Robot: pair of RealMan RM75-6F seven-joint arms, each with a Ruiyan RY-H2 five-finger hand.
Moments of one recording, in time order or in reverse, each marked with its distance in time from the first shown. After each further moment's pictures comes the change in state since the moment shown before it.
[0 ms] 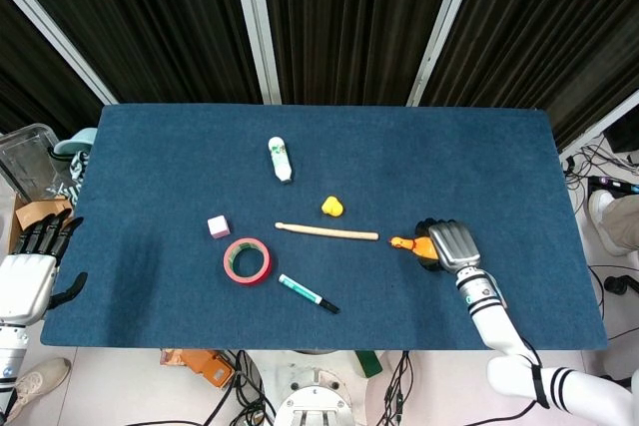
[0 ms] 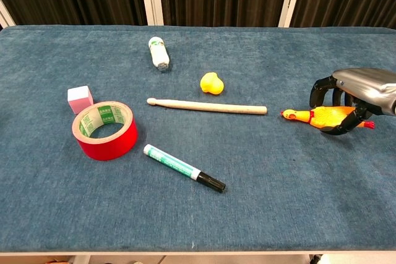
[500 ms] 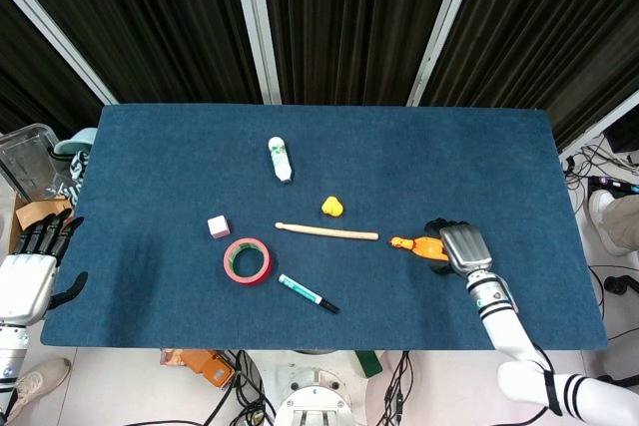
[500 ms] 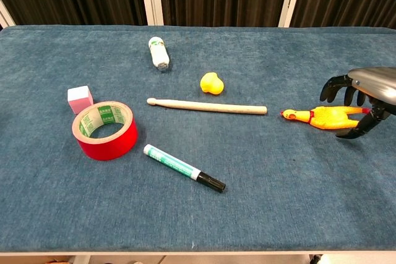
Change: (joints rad) left arm 0.000 -0.003 0.000 0.002 0.005 0.005 0.001; right arm -0.033 0.055 0.004 -0.056 0.011 -0.001 -0.025
